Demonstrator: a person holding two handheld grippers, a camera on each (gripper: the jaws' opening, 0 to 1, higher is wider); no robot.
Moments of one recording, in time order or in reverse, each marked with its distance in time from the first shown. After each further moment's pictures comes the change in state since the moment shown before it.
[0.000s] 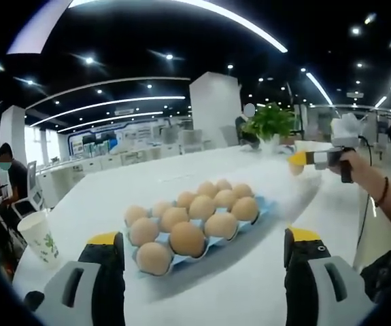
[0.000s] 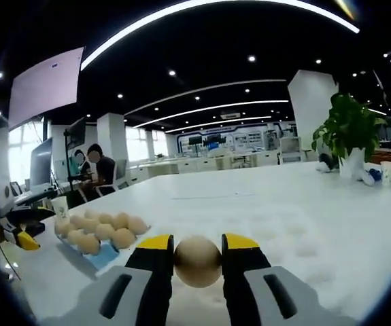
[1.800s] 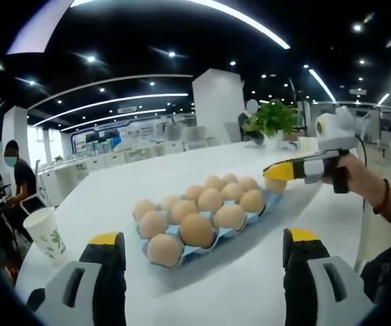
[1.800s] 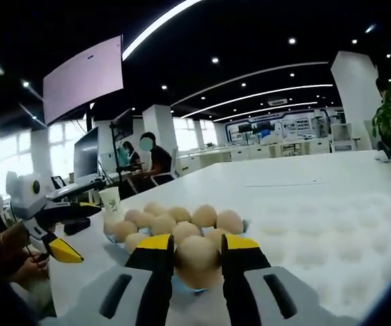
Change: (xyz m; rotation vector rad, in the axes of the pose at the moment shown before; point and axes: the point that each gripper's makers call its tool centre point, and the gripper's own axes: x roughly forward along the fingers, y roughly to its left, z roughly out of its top) left arm -0.006 0.011 -0.009 0.006 0.021 0.025; right arm 0.041 0.136 -0.027 0.013 0.073 0.338
